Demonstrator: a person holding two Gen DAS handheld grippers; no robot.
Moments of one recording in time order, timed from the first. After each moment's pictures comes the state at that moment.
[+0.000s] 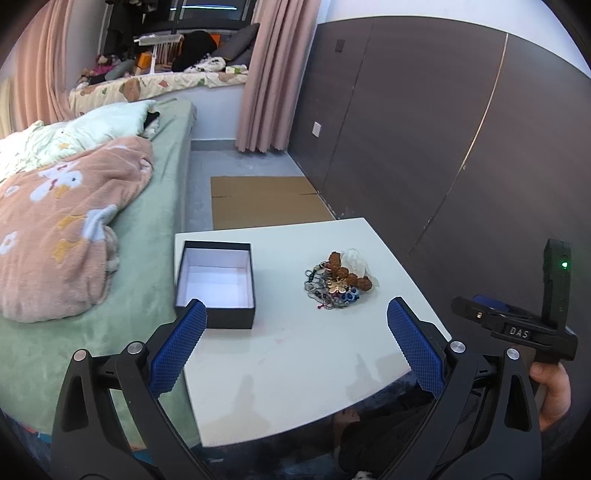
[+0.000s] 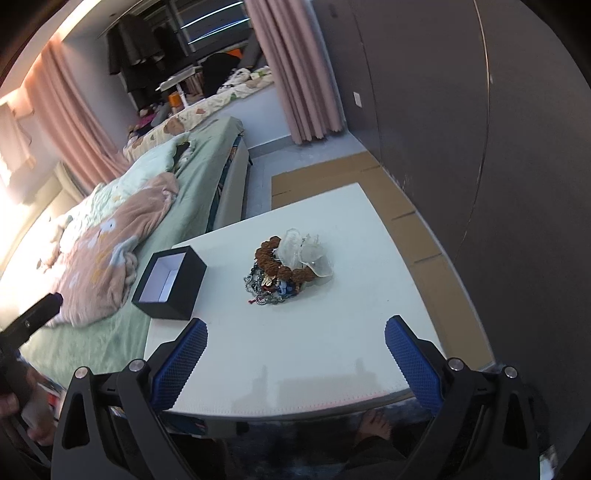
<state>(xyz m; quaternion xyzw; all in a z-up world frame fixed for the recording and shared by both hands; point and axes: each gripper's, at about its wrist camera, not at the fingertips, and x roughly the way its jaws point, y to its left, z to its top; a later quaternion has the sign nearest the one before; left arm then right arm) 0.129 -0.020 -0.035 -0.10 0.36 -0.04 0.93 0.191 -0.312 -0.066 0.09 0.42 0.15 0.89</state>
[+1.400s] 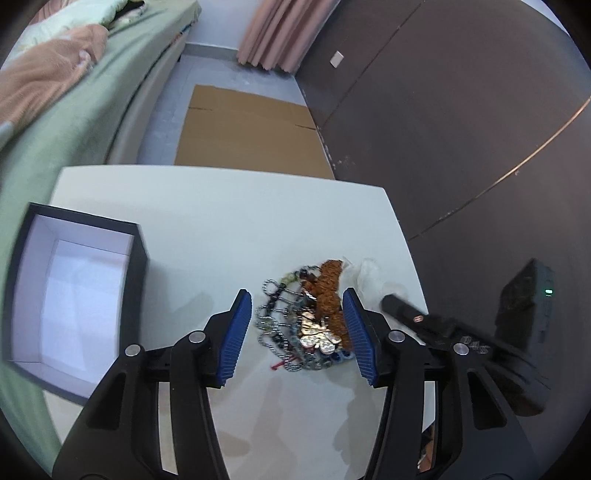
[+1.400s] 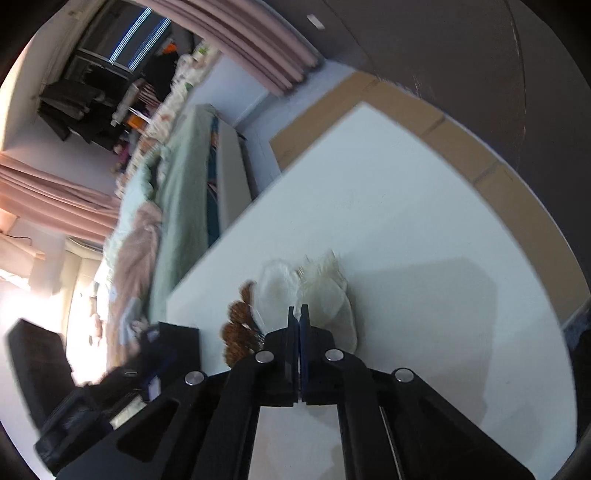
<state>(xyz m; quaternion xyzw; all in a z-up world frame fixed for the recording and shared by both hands) 0.321 -0.058 -0.152 -0.22 0.49 -0.07 0.84 0.361 -0.287 -0.184 0.29 0.51 0.17 0.79</state>
